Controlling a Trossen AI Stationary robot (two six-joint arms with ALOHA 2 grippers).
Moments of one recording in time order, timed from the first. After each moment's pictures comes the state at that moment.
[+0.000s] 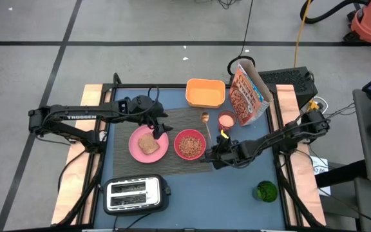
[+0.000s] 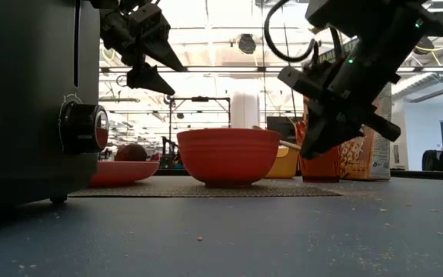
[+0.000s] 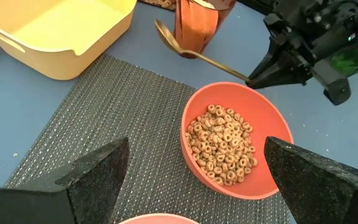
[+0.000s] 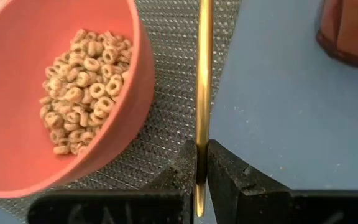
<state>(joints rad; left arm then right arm) 0.23 1.24 0.87 -0.28 0.10 -0.27 0.29 1.60 0.81 -0.37 0.55 1.45</state>
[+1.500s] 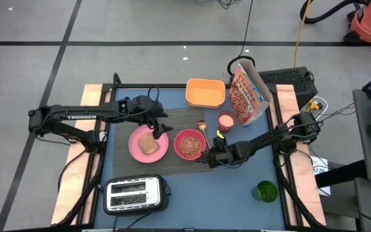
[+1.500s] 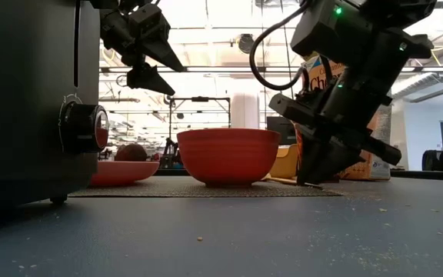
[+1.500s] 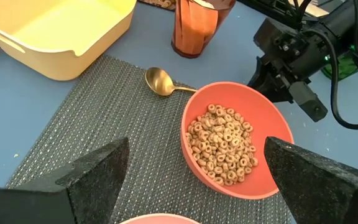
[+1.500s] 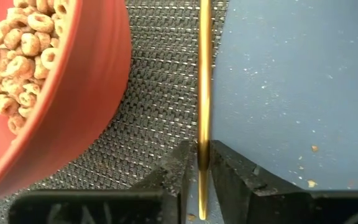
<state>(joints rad) 0.23 1.24 0.87 -0.28 0.10 -0.27 0.24 1.73 0.81 -0.28 0.42 1.50</state>
